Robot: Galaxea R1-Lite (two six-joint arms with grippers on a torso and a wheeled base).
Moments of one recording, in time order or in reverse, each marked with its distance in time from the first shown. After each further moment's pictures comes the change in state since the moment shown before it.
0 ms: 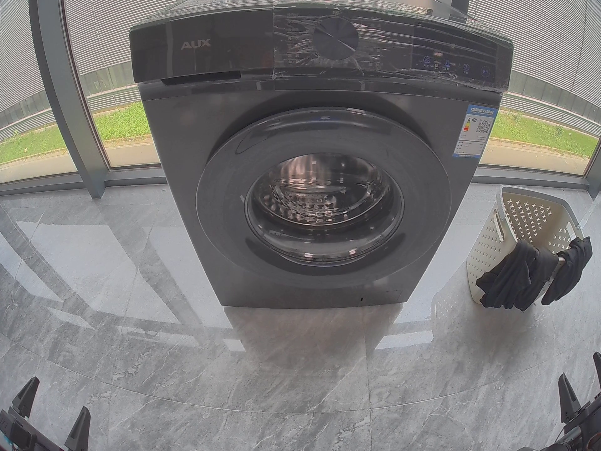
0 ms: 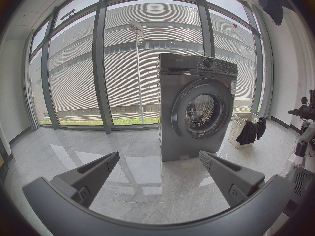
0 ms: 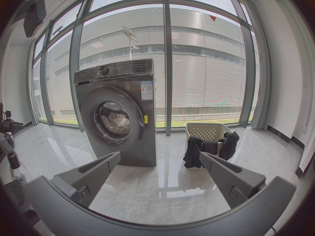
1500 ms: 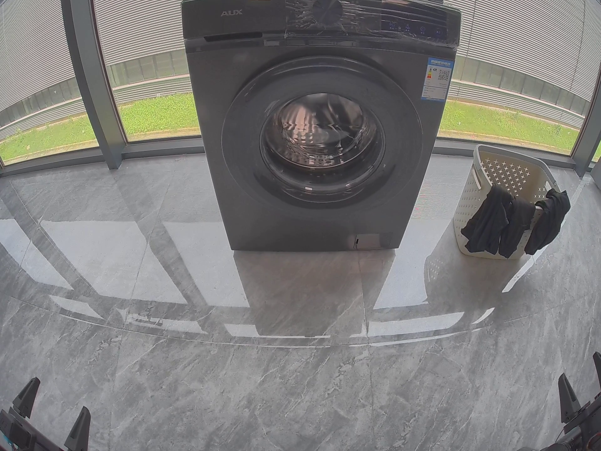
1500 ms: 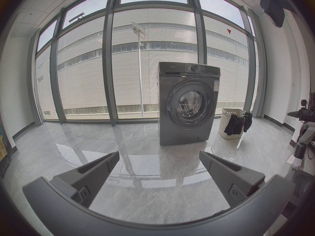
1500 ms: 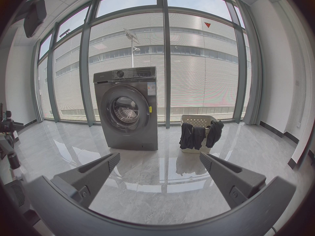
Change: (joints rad) left arm -0.001 -0.001 0.000 -0.001 -0.003 -0.016; right arm 0.001 0.000 0.000 0.000 0.000 0.000
